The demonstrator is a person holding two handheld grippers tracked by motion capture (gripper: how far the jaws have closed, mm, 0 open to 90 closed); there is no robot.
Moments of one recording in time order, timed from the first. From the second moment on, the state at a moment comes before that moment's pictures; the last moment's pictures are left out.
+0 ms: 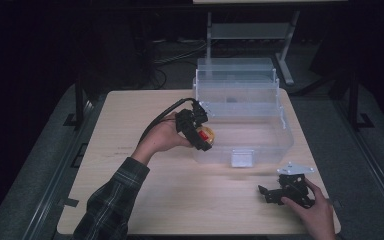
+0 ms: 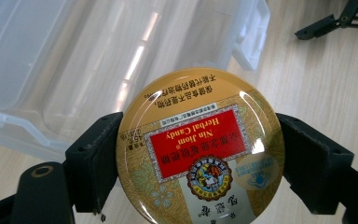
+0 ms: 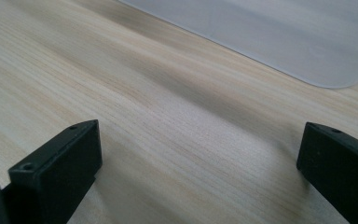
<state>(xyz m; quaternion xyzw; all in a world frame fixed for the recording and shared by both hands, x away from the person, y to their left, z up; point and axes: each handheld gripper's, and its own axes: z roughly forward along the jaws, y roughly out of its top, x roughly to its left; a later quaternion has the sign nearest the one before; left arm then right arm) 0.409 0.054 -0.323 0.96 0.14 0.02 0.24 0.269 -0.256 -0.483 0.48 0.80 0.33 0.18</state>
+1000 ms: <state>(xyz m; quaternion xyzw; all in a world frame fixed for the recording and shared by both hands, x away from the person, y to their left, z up) 0.445 0.034 -0.332 0.96 0.14 0.02 0.22 0.269 -0.256 -0.483 0.48 0.79 0.33 0.18</state>
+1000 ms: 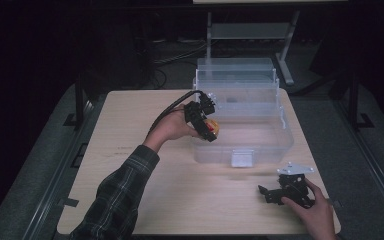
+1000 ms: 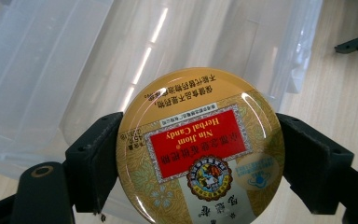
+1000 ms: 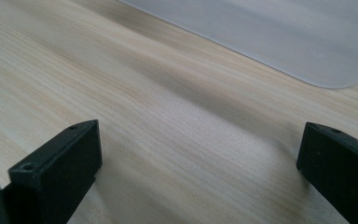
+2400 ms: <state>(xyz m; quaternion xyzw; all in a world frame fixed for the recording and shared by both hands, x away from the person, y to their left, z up) 0.457 0.034 -0.352 0.97 0.15 0.01 0.20 0.269 -0.256 -0.483 0.47 0.80 0.33 0.18</state>
